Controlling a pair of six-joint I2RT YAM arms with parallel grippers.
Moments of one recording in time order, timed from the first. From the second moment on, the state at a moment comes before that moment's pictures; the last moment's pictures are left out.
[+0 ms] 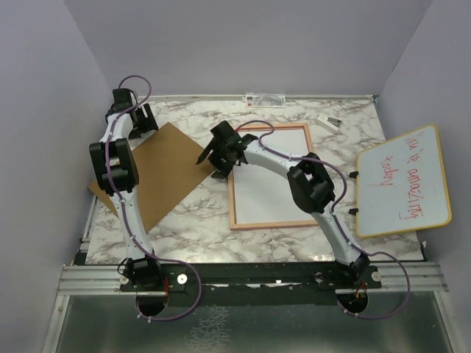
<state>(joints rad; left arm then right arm) 0.22 2.38 2.00 -0.53 0.17 -0.20 0.77 2.39 1.98 -0.48 -0.15 1.31</state>
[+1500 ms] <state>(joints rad) 0.30 2.32 1.82 -0.41 0.50 -0.27 0.76 2.14 1.59 0.05 -0.16 1.21</state>
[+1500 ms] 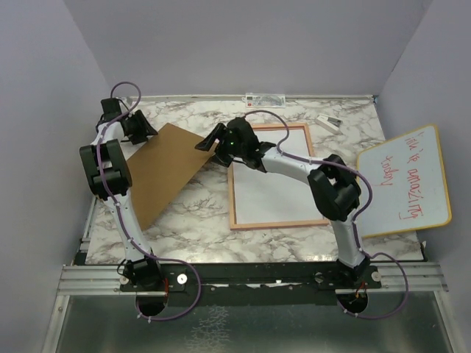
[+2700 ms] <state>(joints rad) 0.05 2.07 1.39 -0.34 0.64 -0.41 0.57 1.70 1.01 0.19 -0.07 1.17</state>
